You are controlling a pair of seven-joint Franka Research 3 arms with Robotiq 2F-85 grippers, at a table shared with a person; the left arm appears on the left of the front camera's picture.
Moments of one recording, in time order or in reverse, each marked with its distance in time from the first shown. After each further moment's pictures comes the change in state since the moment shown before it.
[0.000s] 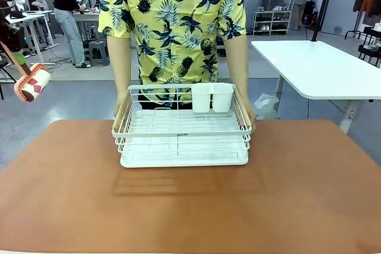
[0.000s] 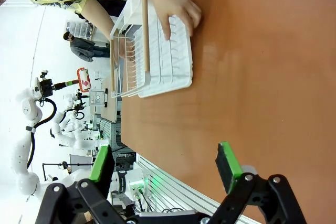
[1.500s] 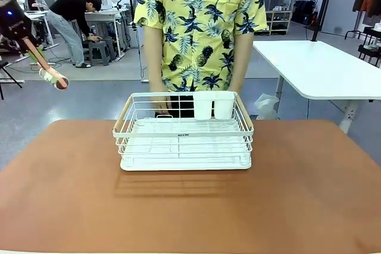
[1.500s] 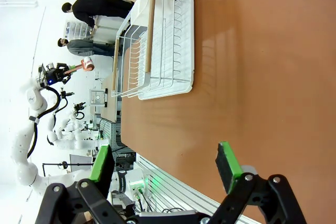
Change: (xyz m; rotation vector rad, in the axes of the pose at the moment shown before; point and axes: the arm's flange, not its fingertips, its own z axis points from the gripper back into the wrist) left arm 0.056 -0.003 -0.044 -0.033 -0.106 1.043; right arm 0.000 0.000 0.000 0.000 0.000 0.000
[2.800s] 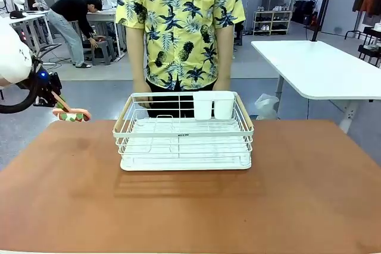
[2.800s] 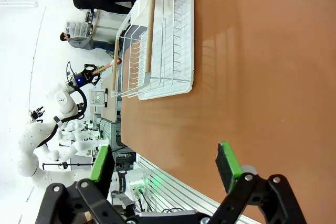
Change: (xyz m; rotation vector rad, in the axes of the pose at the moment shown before) left arm -0.047 0.060 -0.150 -0.111 -0.045 0.518; right arm 0.000 0.000 0.000 0.000 0.000 0.000
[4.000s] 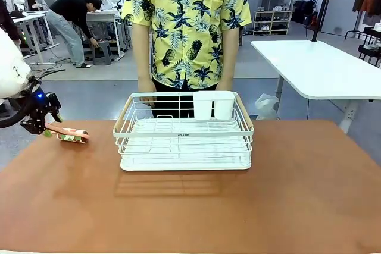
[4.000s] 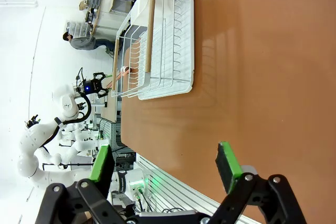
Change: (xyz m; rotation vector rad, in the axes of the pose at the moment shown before) left arm -0.002 0.051 -0.018 0.254 0.027 -0.074; right arm 0.000 0.000 0.000 0.000 0.000 0.000
